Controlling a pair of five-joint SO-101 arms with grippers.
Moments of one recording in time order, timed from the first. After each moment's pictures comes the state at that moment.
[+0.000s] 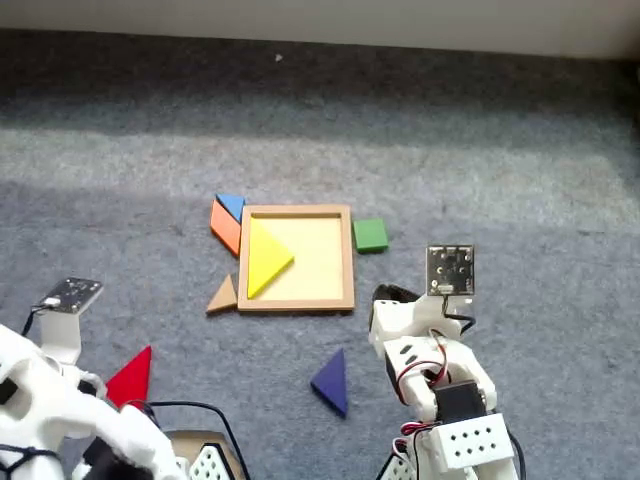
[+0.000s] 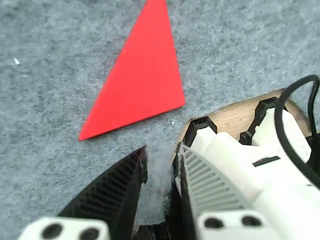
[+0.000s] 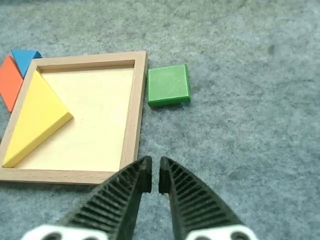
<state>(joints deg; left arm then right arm) -63.3 -36.0 57.5 91.4 -62.5 -18.6 -85.6 90.9 40.5 -9.4</state>
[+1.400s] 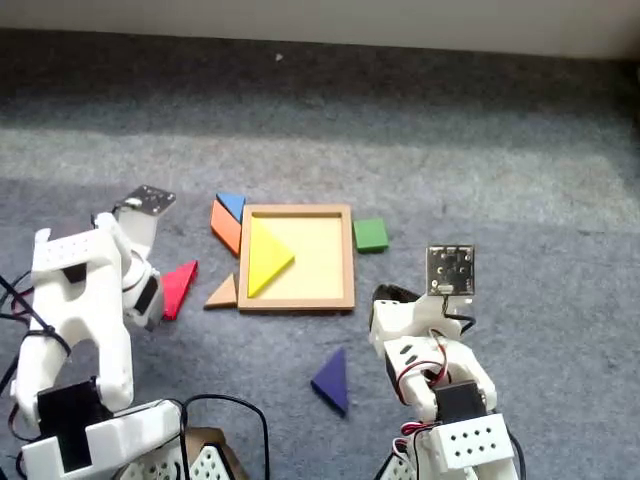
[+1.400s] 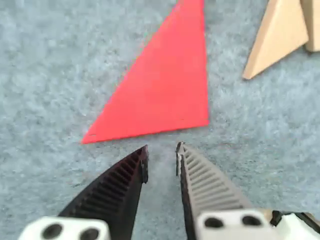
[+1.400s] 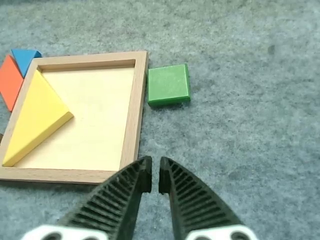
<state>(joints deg) -23.6 -9.9 38.6 75.7 -30.3 -18.6 -85.6 90.9 40.5 -9.4</state>
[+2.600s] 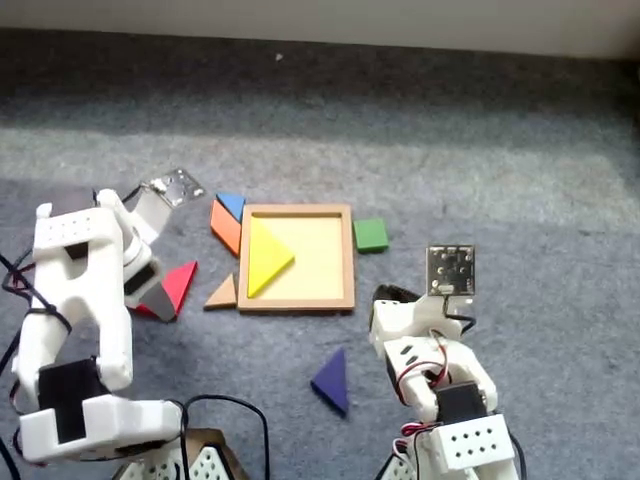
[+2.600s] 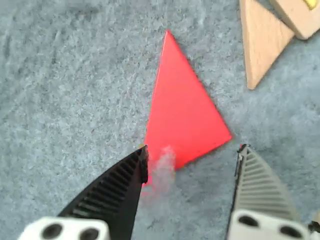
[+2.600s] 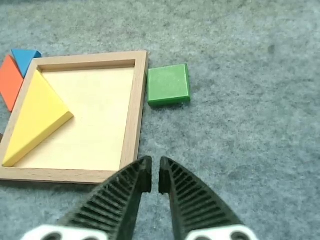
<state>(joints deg) -21.9 -3.8 29.1 73.0 -53.5 -18.6 -85.6 90.9 40.5 -9.4</state>
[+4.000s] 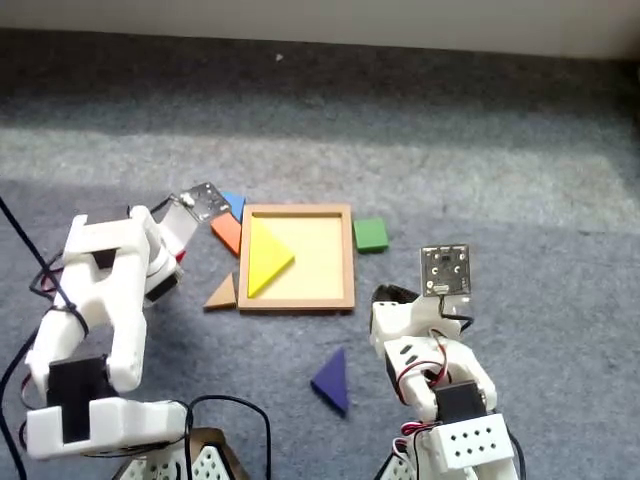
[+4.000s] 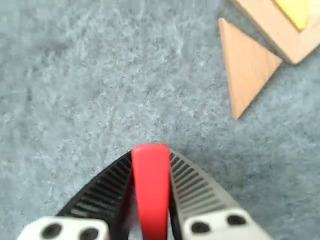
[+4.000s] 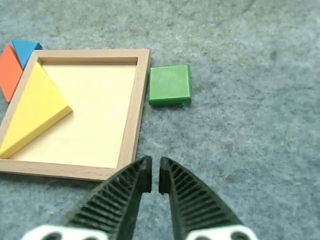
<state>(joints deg) -16.9 -3.9 36.5 63.6 -51.6 -18.6 -85.6 90.9 40.5 -6.1</state>
